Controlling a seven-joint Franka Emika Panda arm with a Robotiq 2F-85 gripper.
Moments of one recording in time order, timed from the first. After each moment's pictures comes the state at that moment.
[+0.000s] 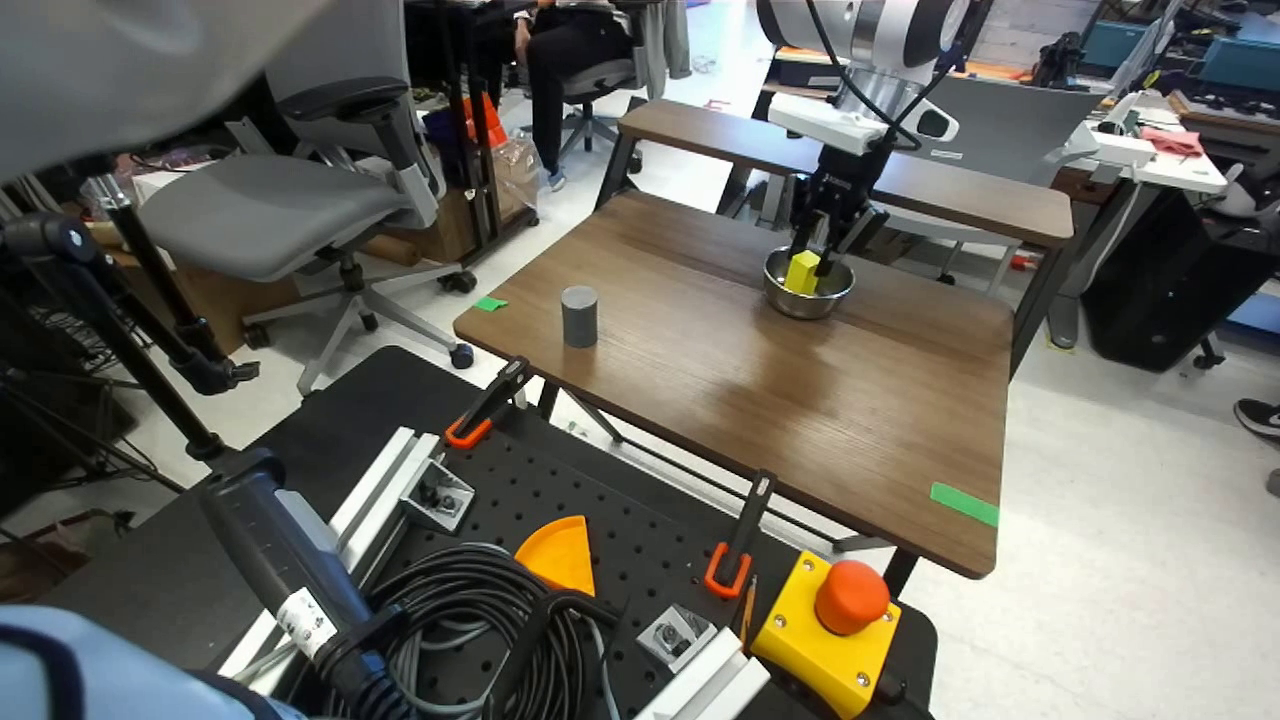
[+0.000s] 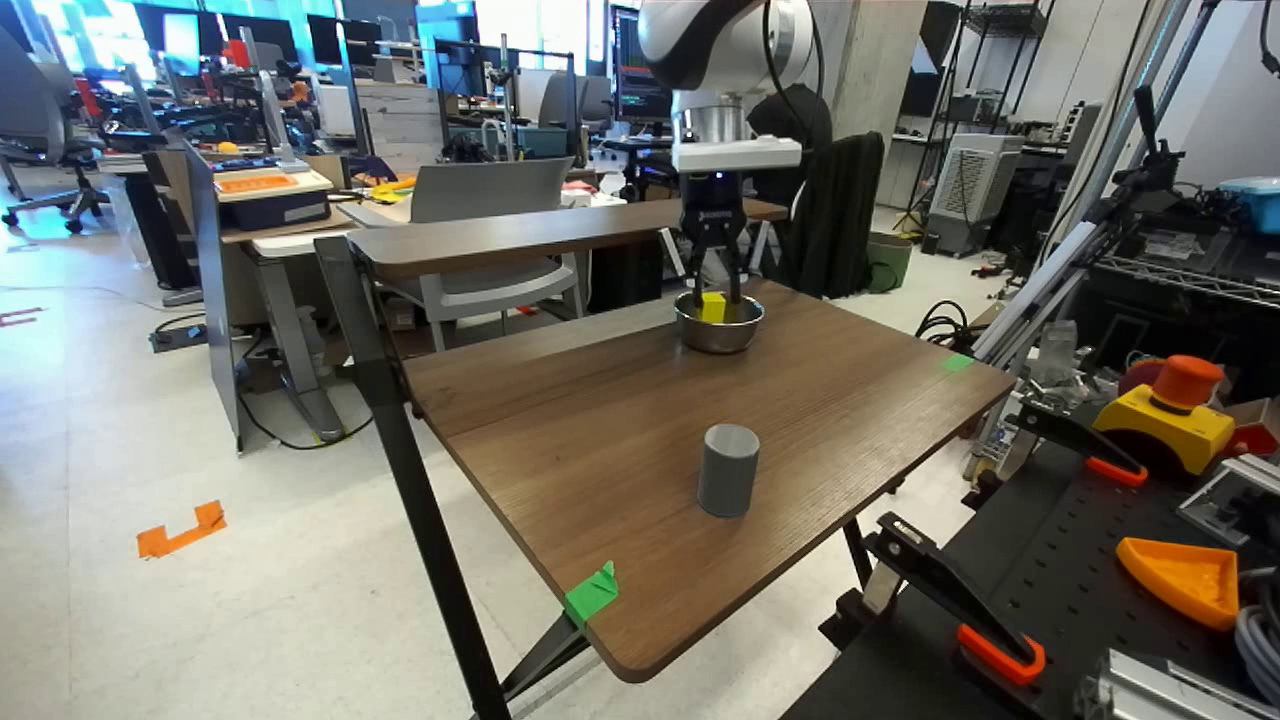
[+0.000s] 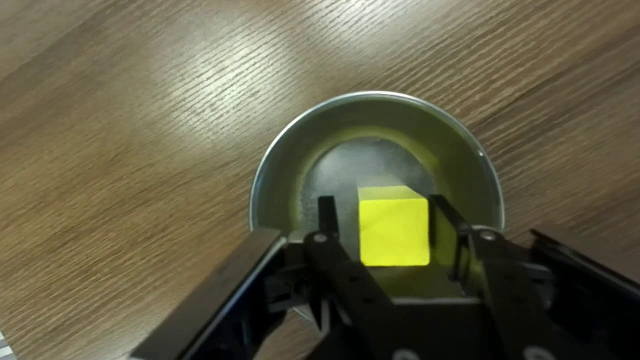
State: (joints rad) arm -0.01 1.17 -0.10 -0.89 0.09 1.78 0.41
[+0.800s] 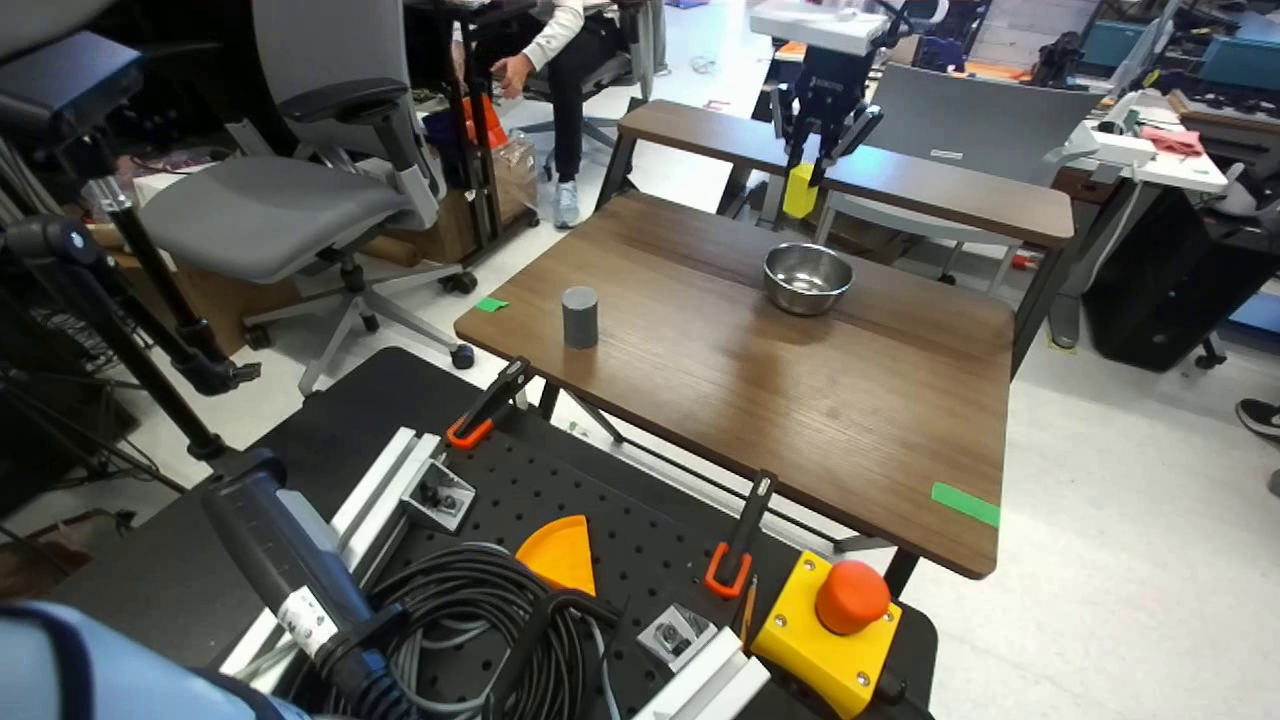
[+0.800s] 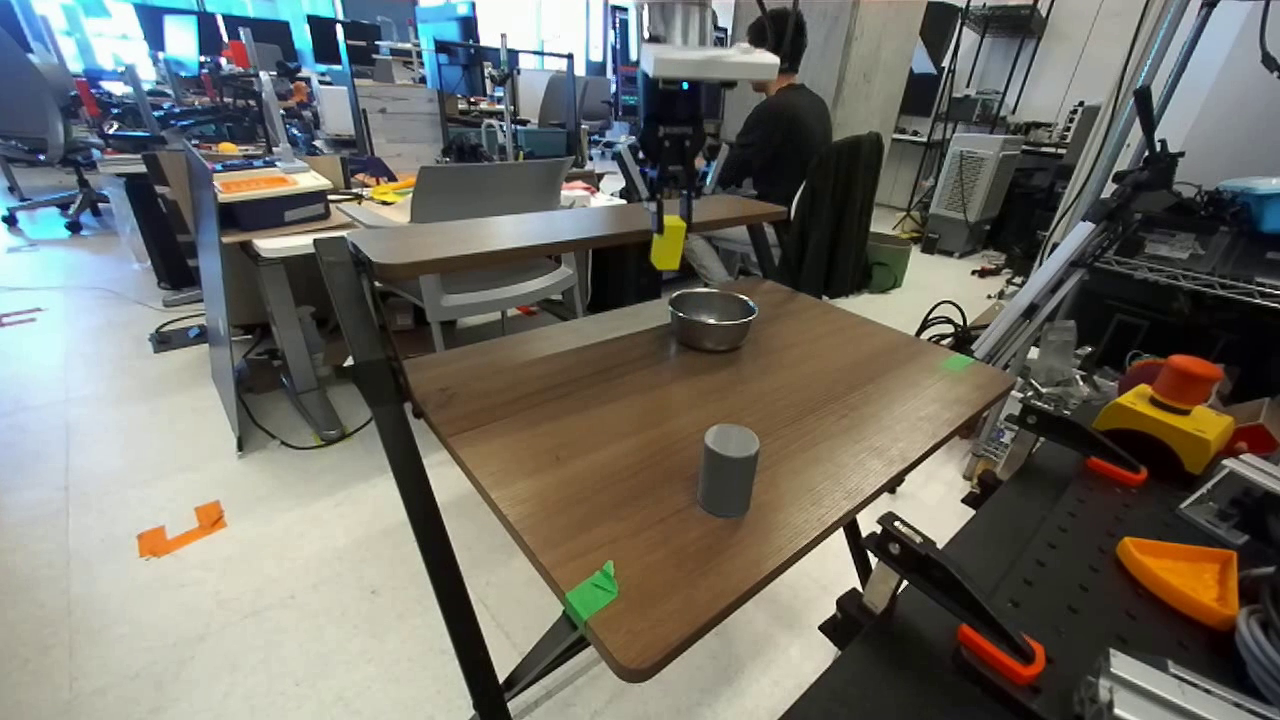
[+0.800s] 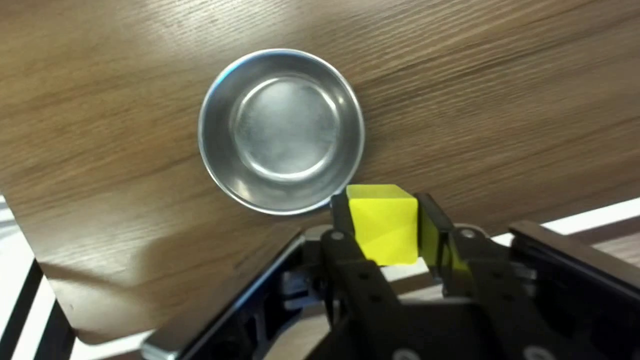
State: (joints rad) arm 0.07 1.02 -0.10 -0.93 0.05 1.84 0.26
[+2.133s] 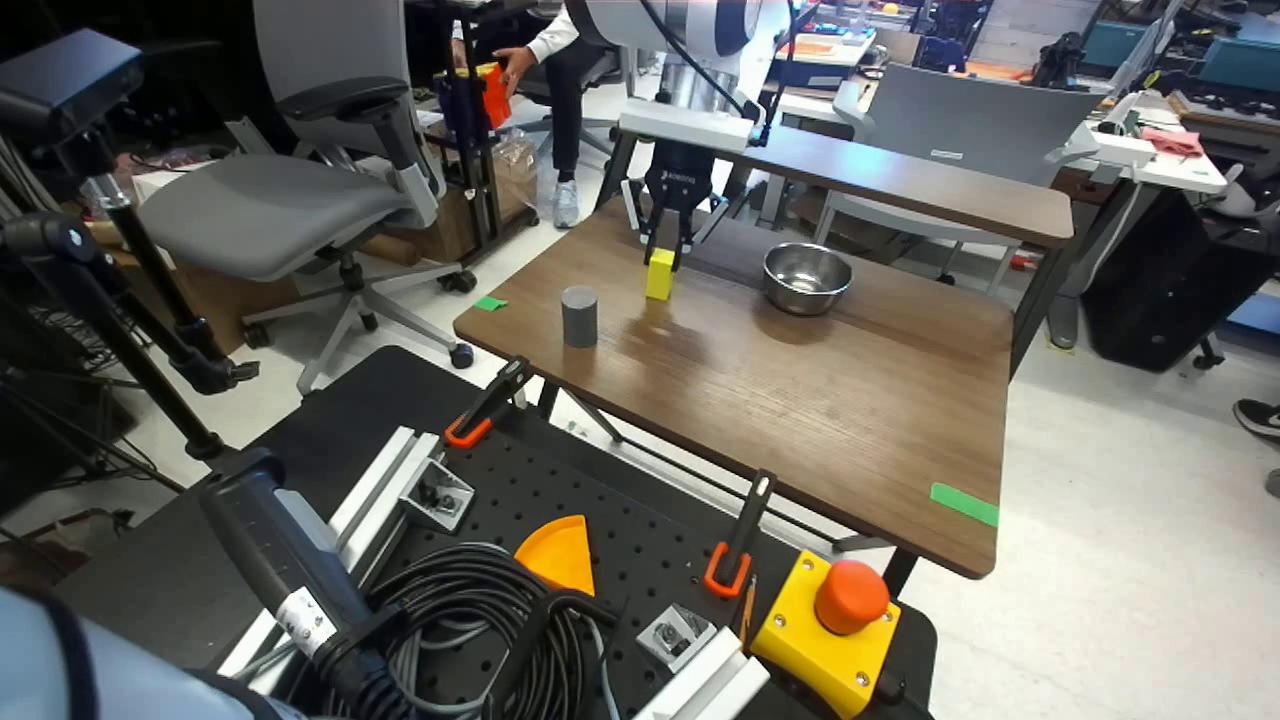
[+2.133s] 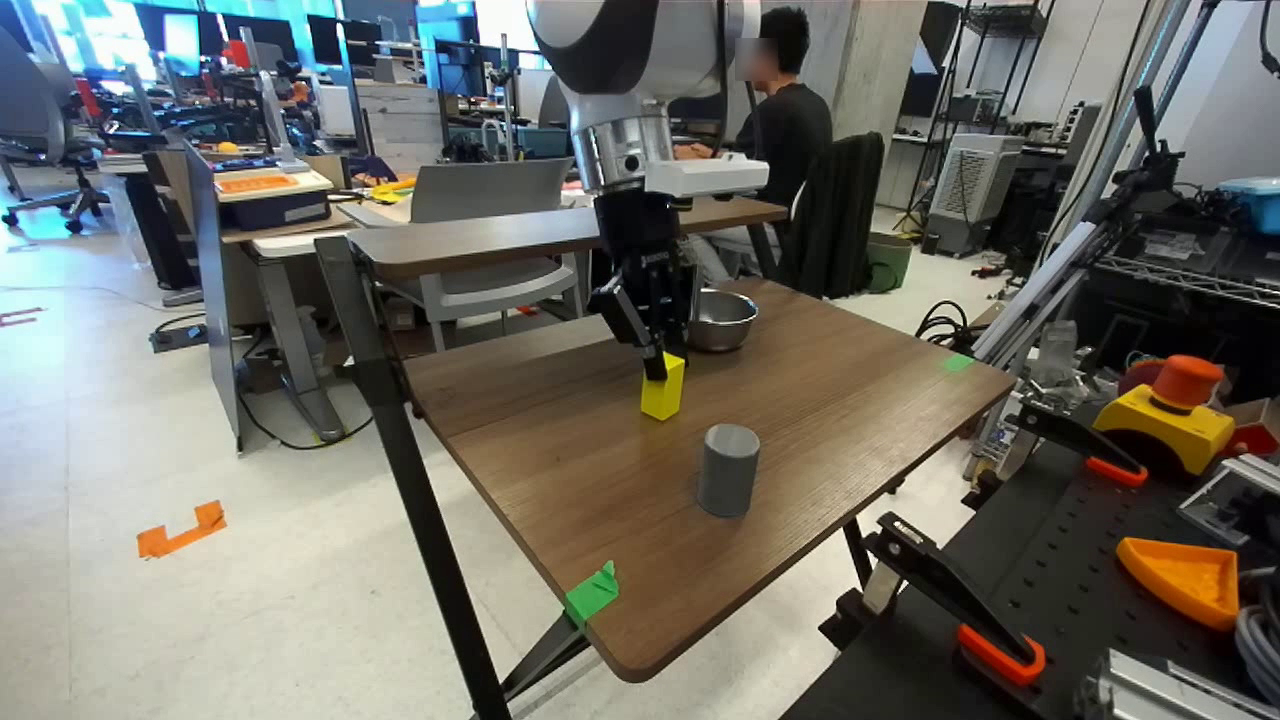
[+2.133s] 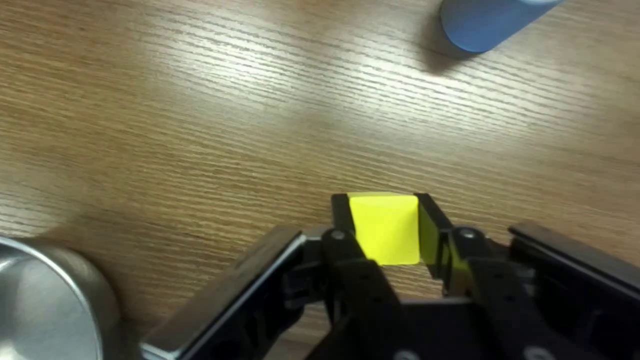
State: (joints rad) arm 0.16 0.88 0.03 -1.44 -0.04 1.97 -0.06
